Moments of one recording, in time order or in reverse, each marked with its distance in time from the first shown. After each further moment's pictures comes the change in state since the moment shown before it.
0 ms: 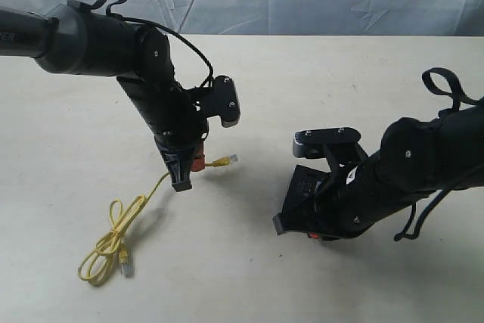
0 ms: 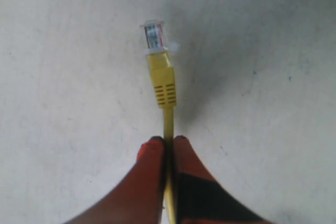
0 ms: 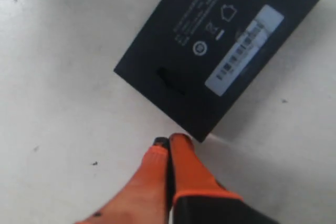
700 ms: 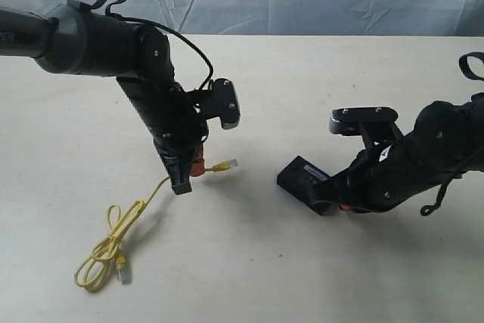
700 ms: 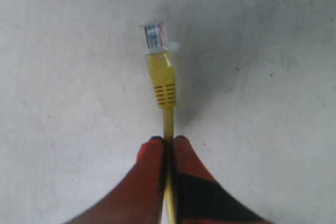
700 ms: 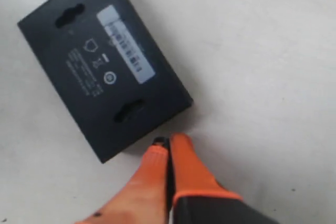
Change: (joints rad) left arm 0.000 0.000 0.000 -0.024 0.035 0.000; right arm -0.166 0.002 0.000 -0.109 -0.049 0.011
